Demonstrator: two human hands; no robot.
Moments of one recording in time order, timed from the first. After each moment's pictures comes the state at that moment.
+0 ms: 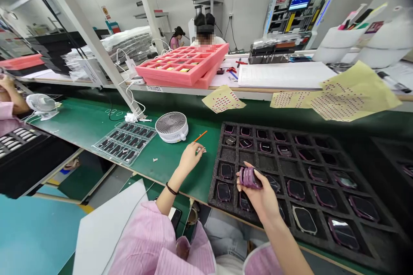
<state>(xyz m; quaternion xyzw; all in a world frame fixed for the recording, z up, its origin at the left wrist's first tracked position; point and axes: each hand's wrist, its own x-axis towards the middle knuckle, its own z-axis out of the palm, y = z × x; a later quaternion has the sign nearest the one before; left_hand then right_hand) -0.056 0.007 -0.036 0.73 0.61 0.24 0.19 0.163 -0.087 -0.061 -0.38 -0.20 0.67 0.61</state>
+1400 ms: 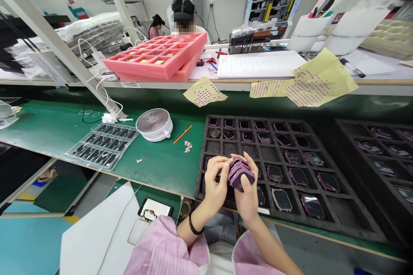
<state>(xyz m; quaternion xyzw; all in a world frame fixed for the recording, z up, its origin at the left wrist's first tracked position) 0.071 -0.088 -0.040 0.60 0.42 0.60 0.33 0.149 -0.113 -0.053 -0.43 -0.40 0.40 0.70</state>
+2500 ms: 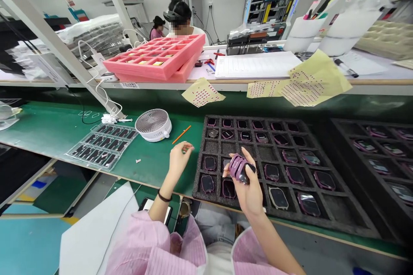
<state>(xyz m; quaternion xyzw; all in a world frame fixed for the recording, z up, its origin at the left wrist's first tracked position) -0.025 -0.006 -0.038 0.66 0.66 0.31 0.21 0.160 -0.105 -0.026 -0.32 -0.21 0.58 0.72</state>
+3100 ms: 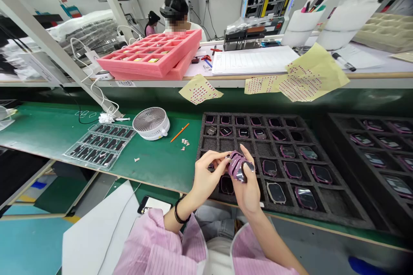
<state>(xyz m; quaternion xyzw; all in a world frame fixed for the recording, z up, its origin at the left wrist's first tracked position) 0.057 -0.076 -0.005 0.66 0.39 0.52 0.38 0.157 -0.107 -0.033 -0.37 -0.20 0.54 0.73</state>
